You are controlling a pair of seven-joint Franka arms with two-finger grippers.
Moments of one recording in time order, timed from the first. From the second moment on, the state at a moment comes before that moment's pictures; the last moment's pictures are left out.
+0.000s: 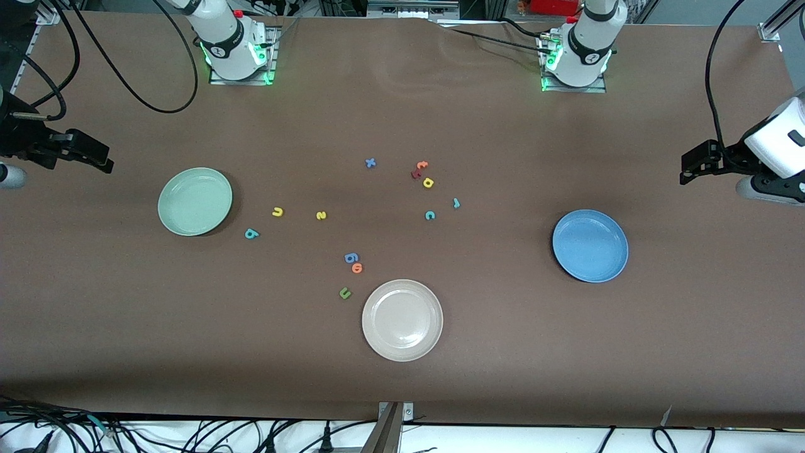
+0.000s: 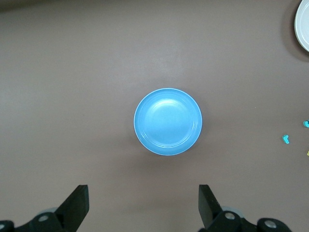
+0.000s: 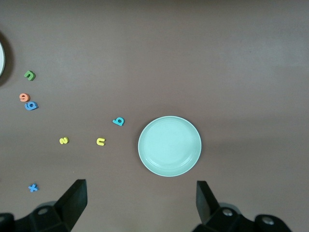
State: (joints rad) left arm 0.02 0.10 -0.03 -1.54 0.03 1.61 0.16; right arm 0.15 0.12 -0.13 -1.43 0.00 1.52 0.08
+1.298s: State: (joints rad) left arm -0.03 0.11 -0.04 -1.55 0.02 1.60 0.09; right arm 0.15 0.12 -0.13 -1.43 0.00 1.52 0.08
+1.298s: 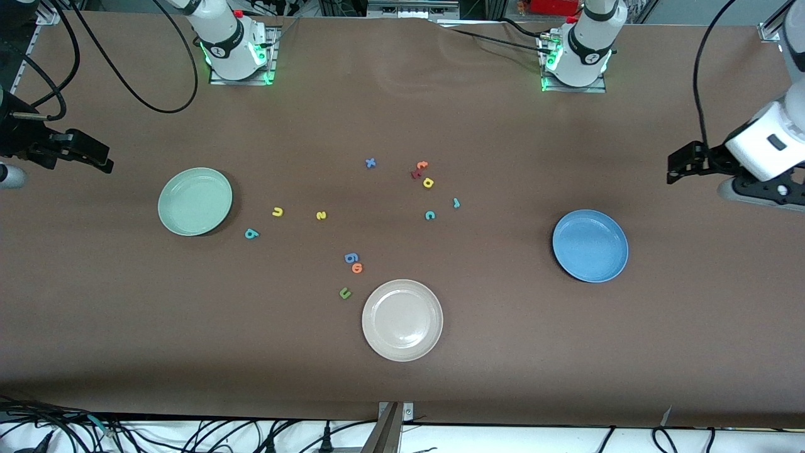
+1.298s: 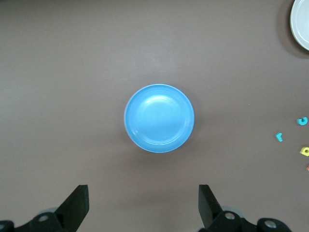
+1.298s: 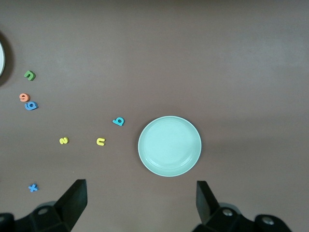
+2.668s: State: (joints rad) left arm -0.47 0.27 -0.06 -1.99 0.00 2.27 -0.71; right arm 0.24 0.27 -0.10 -1.70 0.02 1.81 0.22
